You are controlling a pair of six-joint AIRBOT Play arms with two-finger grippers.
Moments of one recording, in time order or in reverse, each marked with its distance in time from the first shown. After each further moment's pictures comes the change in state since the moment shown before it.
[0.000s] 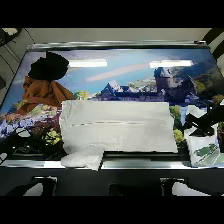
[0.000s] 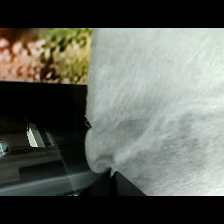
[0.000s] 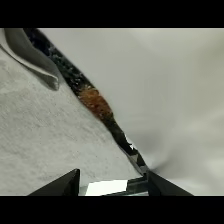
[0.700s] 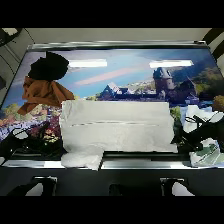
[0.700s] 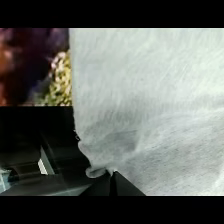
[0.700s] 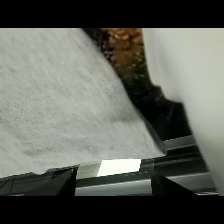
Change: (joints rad) left arm -0.006 0.084 -0.009 -0.006 0.060 0.043; right arm 0.000 0.137 -0.332 0.072 -0.108 -0.047
